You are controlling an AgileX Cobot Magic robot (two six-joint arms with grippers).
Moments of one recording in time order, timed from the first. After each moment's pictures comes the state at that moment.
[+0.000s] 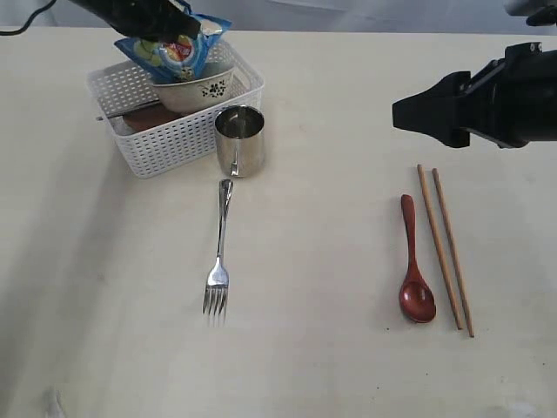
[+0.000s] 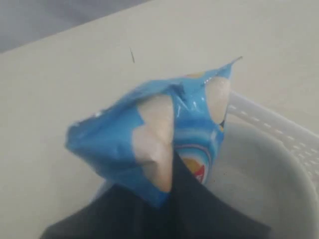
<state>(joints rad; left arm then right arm) -0.11 2.00 -1.52 -0.43 0.46 0.55 0.10 1.20 -0.67 1.10 0.63 -1.09</state>
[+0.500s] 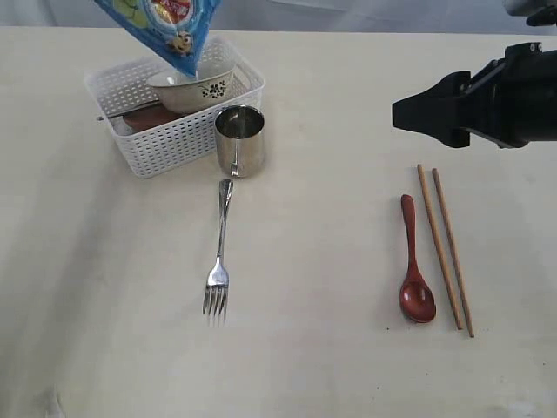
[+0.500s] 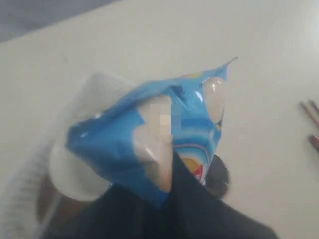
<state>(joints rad) -0.11 1.72 -1.52 -0.54 0.86 0.56 0.10 1.20 -0.67 1.10 0.63 -1.09</state>
